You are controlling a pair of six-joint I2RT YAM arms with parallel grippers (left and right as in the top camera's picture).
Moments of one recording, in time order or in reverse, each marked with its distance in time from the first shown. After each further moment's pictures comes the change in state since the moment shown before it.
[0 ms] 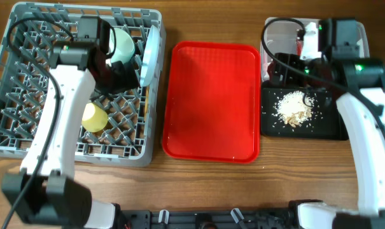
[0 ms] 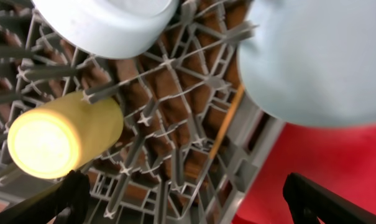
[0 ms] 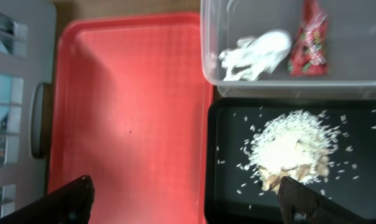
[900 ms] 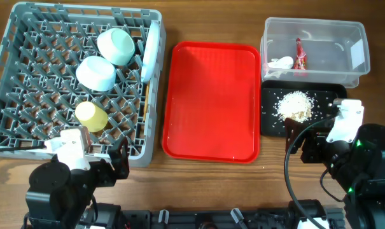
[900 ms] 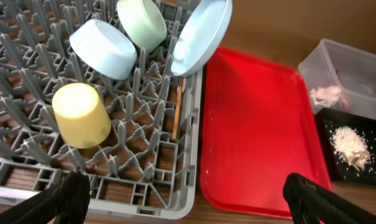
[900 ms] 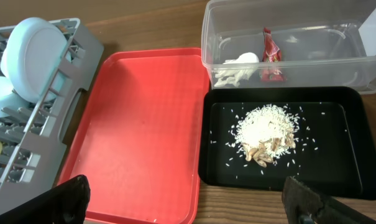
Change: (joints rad) left arm -0.046 -1.179 -0.593 0.166 0.074 0.085; right arm 0.000 -0.763 -0.373 -0.021 0.032 -0.003
